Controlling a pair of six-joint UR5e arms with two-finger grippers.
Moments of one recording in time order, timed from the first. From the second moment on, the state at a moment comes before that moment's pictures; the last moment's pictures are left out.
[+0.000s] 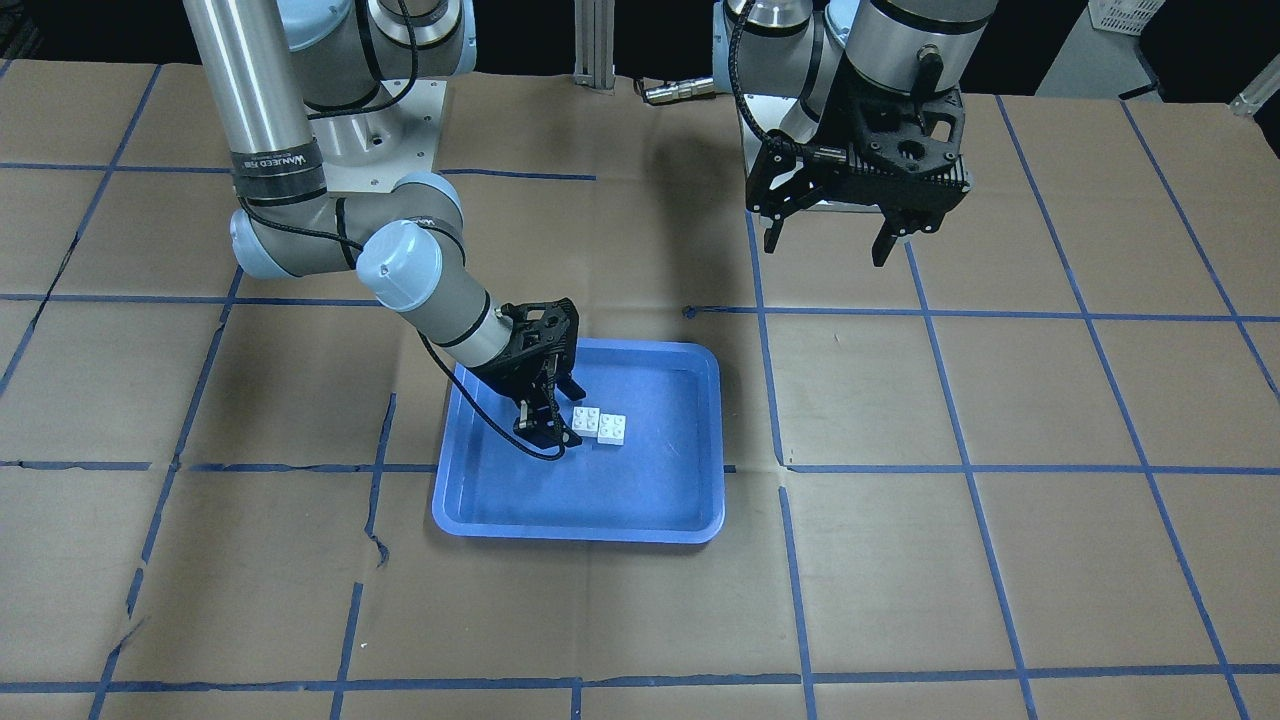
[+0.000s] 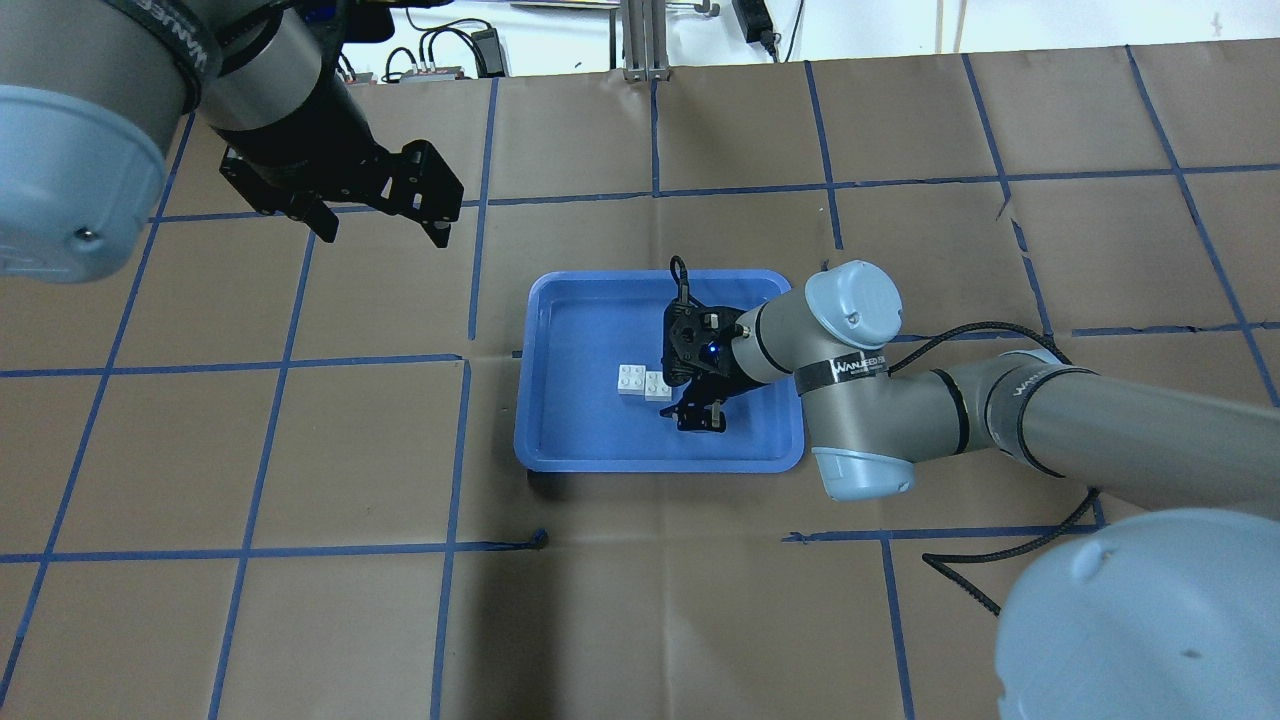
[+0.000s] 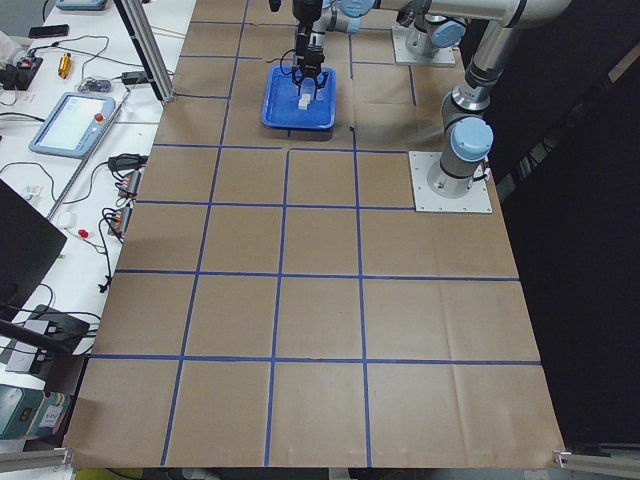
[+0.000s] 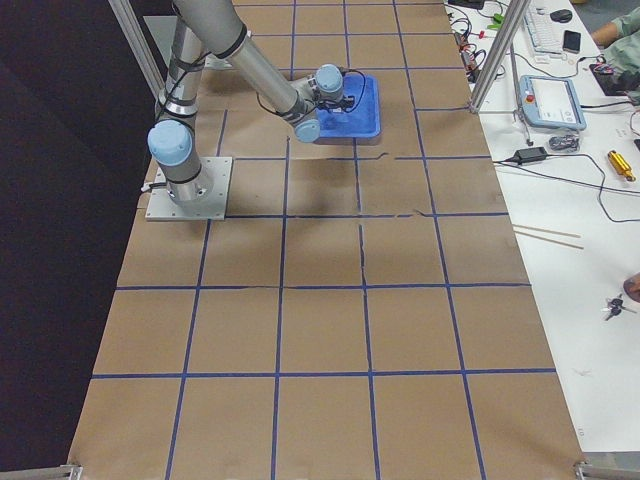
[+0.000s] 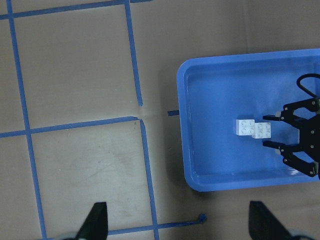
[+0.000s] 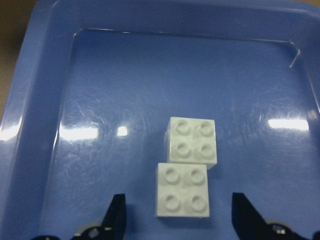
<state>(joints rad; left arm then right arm) -1.65 -1.55 -1.58 -1.49 1.56 0.04 1.75 -1.12 2.13 -2.85 -1.05 -1.31</state>
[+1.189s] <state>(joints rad) -1.64 -1.54 -1.58 -1.50 1.55 0.05 1.72 -1.19 2.00 -2.63 -1.17 -1.15</state>
